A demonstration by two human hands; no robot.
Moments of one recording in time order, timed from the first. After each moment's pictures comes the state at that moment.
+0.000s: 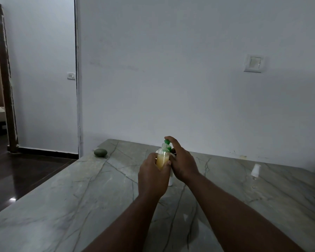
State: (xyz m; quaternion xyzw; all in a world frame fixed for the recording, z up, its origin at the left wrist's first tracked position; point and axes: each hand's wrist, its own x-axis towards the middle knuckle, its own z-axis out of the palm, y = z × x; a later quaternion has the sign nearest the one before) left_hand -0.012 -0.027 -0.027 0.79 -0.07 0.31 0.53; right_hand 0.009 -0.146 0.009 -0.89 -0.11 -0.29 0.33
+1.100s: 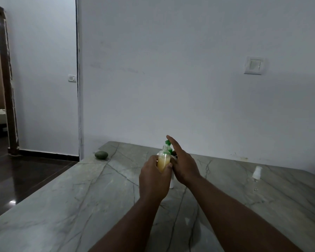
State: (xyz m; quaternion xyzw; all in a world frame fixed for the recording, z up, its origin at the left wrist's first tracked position) left_hand -0.015 -0.027 -0.024 0.78 -0.07 0.31 0.53; right_hand 0.005 -0.146 0.010 -0.90 -0.11 -0.29 0.32
